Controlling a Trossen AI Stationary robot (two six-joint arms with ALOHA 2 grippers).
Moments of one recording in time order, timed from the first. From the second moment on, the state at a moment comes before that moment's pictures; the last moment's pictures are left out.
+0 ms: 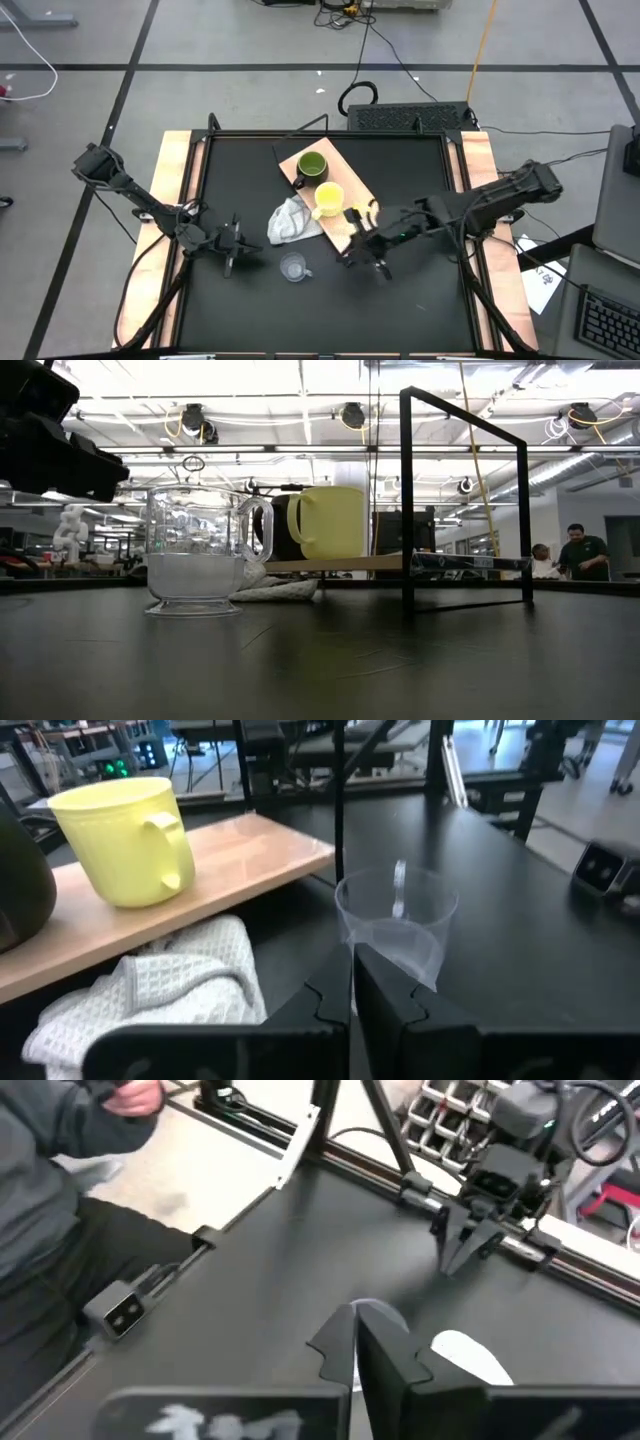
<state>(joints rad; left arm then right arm) -0.61 0.96 0.01 0.75 -0.48 -0.07 0.31 1.43 1.25 -0.31 -0.07 -0.23</state>
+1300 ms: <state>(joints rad) -0.61 0.96 0.01 0.79 -0.36 -0.01 0.44 0.52 0.37 0.08 0.10 -0.20</state>
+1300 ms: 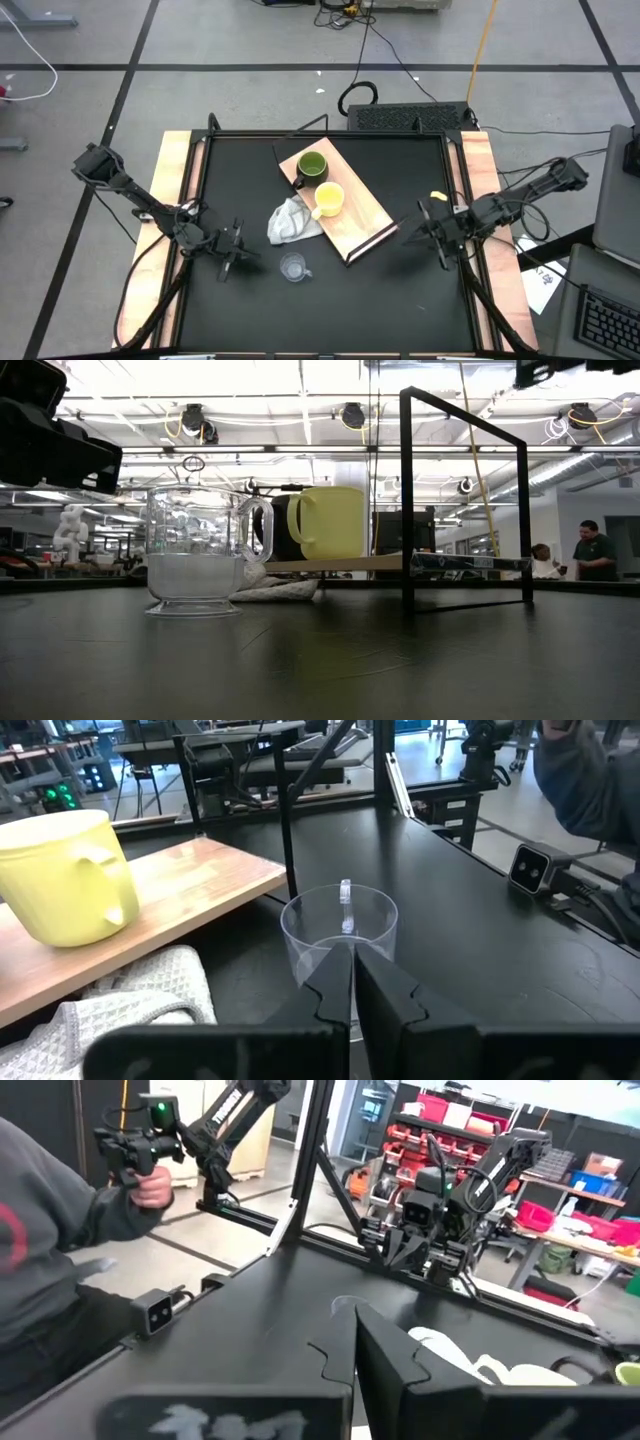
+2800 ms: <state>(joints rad) -0.54 0.96 0.36 0.25 -0.40 -0.18 0.44 0.31 0.07 0.34 0.10 -0.12</state>
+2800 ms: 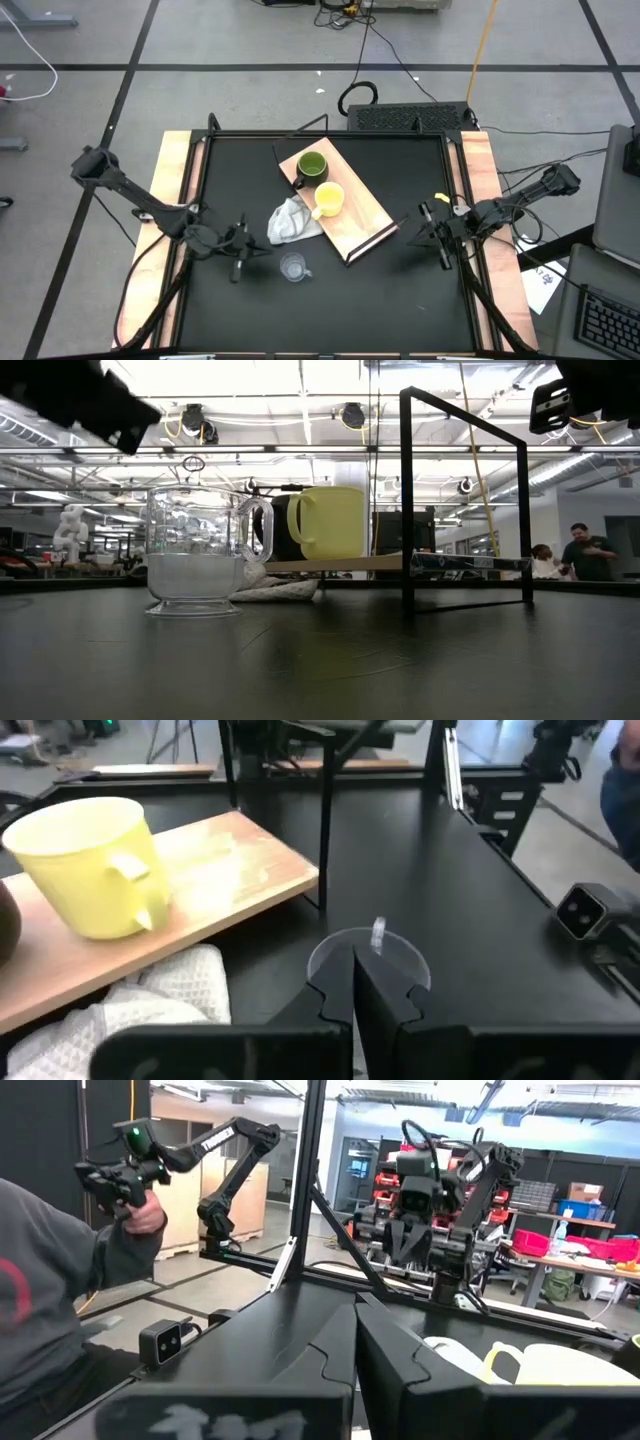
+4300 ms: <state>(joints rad) -0.24 1.54 1.12 -0.75 0.08 -0.34 0.44 0.31 0.07 0.33 0.10 -0.09</state>
